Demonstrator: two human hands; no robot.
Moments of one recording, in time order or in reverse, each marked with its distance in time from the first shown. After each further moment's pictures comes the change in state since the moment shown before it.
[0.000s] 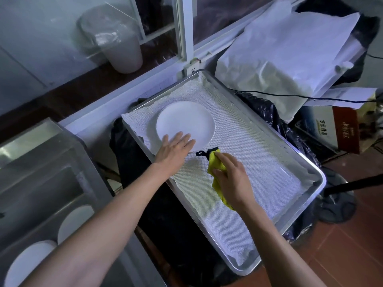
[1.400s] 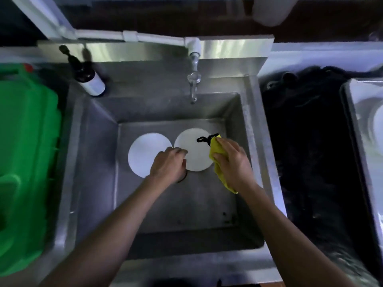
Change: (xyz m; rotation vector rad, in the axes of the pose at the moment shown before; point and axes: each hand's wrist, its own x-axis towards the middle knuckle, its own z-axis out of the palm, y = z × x) left_hand -0.477 -0.204 0.208 -0.592 0.057 -0.781; right_hand -0.145 -0.256 0.371 -0.150 -0.563 -0.432
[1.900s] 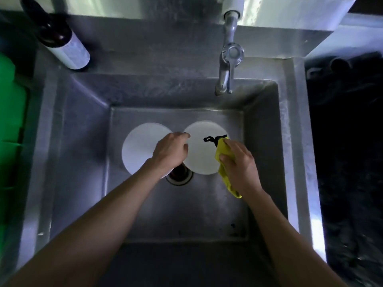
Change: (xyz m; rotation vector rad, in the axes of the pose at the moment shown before) left_hand 0.093 -0.072 0.071 -0.241 -0.064 -0.184; right_hand 0.066 0.048 0.084 0.000 -0.054 0.125
